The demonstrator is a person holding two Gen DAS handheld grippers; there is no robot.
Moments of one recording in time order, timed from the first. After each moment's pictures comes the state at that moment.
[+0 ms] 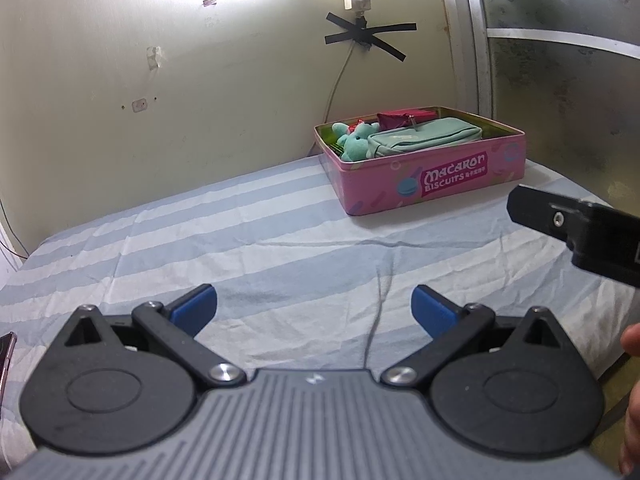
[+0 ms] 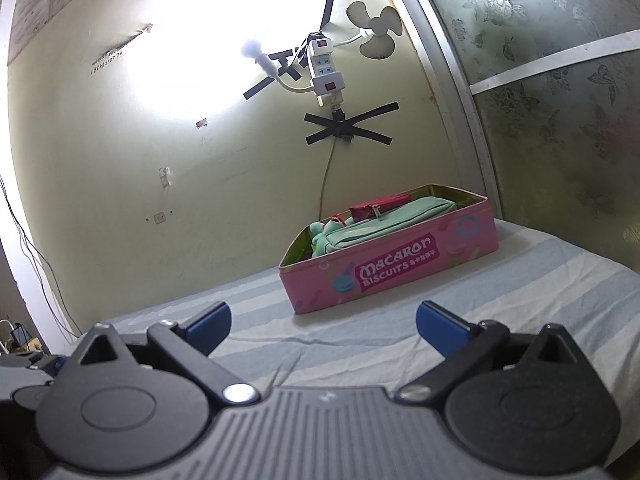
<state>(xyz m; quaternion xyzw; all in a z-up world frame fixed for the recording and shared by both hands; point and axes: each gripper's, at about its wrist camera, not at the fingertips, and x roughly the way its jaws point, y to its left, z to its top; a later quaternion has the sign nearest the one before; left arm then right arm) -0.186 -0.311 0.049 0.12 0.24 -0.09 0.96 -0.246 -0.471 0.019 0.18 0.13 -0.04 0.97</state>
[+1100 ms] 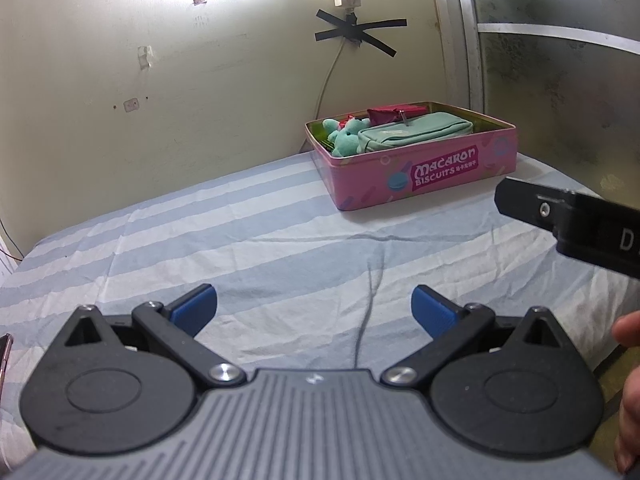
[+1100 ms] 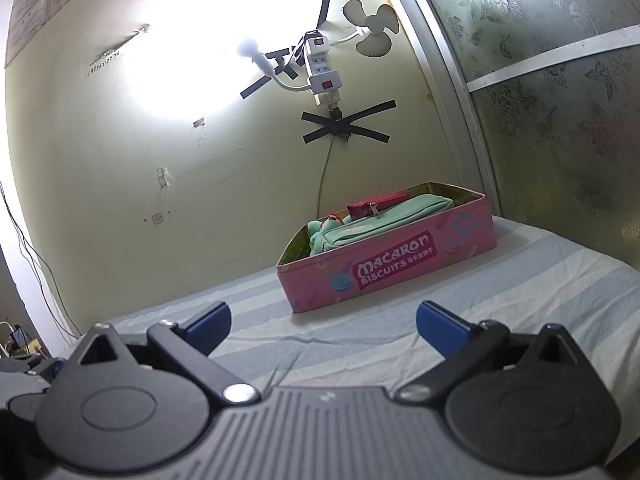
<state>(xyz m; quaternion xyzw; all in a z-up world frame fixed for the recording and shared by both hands) -0.188 -0.312 0.049 0.12 0.25 -0.10 0.96 -0.247 -0.473 0.020 0.18 0.13 -0.04 0.97</state>
